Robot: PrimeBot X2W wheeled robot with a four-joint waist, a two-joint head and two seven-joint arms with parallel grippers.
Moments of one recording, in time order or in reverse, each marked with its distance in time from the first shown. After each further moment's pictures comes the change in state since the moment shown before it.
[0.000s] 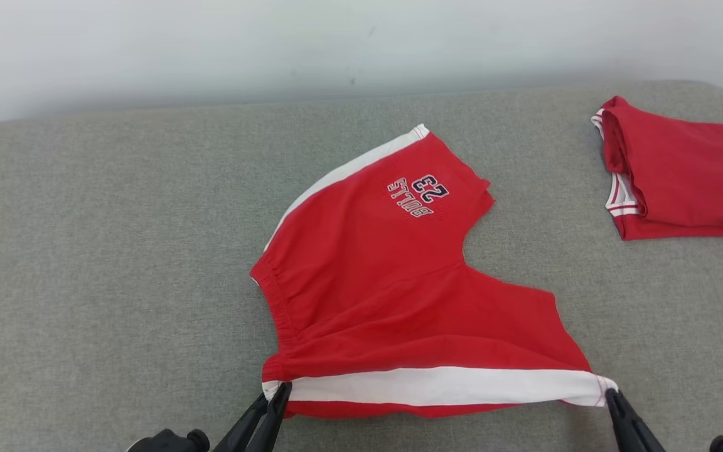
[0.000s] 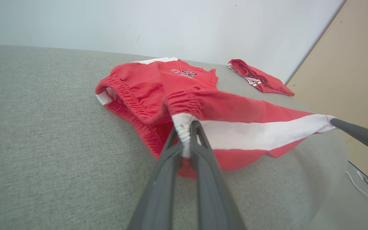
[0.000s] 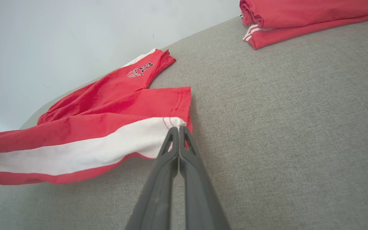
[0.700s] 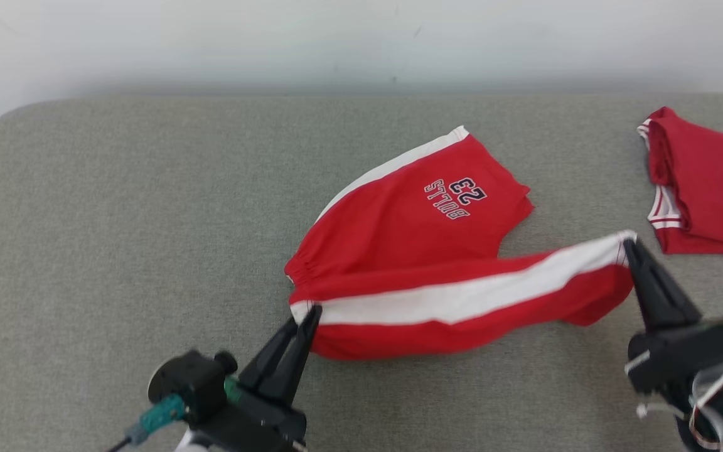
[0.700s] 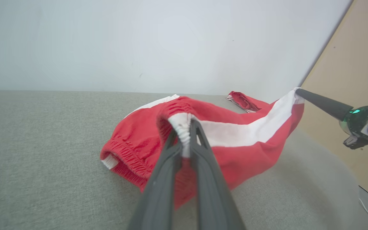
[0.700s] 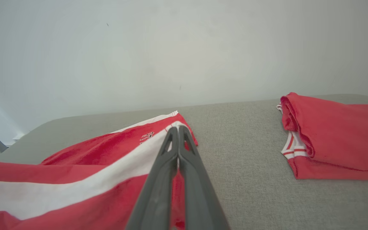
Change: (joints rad) left arm -0.208 -0.056 -0.063 0.063 -0.038 0.000 0.000; right arm -0.405 -0.138 0.041 0.150 -0.013 0.000 0.026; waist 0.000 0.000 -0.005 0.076
